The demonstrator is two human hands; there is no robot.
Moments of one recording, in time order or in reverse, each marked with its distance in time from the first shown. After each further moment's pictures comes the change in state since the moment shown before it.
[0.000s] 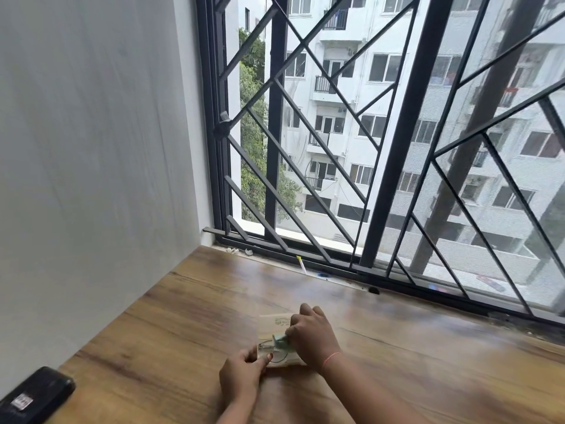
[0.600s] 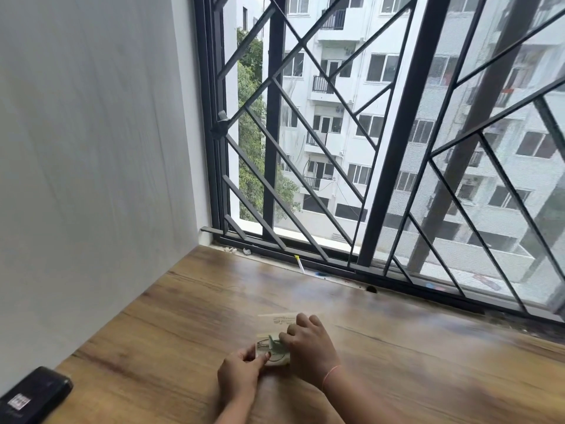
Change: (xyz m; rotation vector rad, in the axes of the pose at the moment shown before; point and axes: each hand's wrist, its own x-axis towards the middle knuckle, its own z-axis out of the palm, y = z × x) left_hand 0.004 -0.004 0.004 -0.002 0.031 -0.021; right_hand -0.021 -0.012 0.008 0.060 0.147 -0.026
